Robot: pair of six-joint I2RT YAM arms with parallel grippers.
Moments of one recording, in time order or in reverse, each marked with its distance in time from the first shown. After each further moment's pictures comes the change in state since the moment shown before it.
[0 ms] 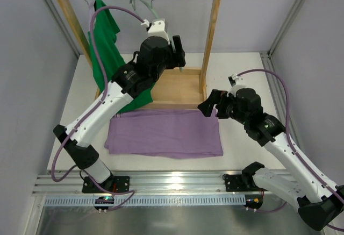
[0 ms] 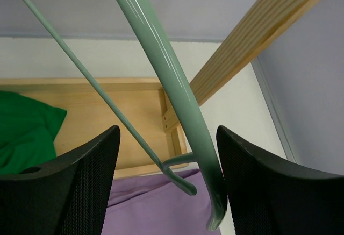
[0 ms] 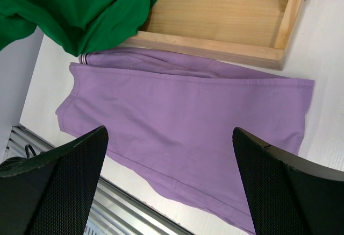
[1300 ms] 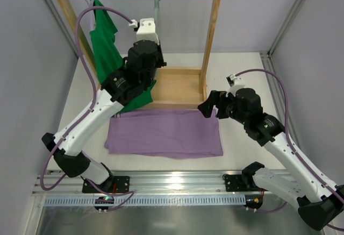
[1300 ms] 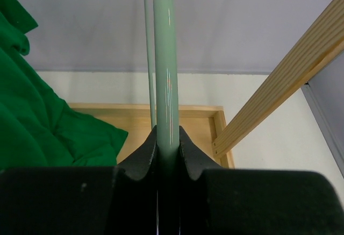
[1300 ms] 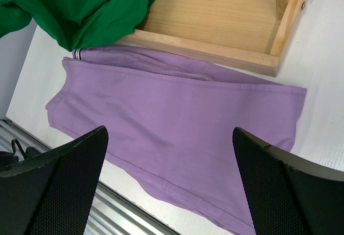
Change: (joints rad) left arm -0.014 -0.116 -0.101 0.085 -0.239 0.185; right arm 0.000 0.001 -0.011 0.009 -0.006 -0.068
